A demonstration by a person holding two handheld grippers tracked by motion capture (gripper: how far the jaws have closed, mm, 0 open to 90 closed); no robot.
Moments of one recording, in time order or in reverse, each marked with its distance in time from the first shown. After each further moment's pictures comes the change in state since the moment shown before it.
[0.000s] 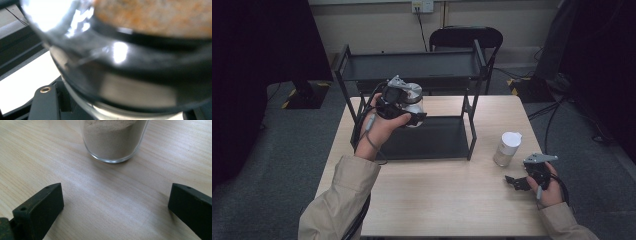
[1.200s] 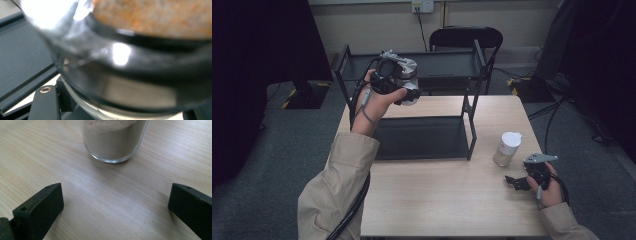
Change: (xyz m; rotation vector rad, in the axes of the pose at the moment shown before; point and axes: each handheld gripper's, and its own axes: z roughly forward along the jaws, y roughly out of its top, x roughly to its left) left arm 0.014 0.044 -0.016 -0.010 0.064 -0.017; right arm 0.000 0.000 0.000 0.000 0.000 0.000
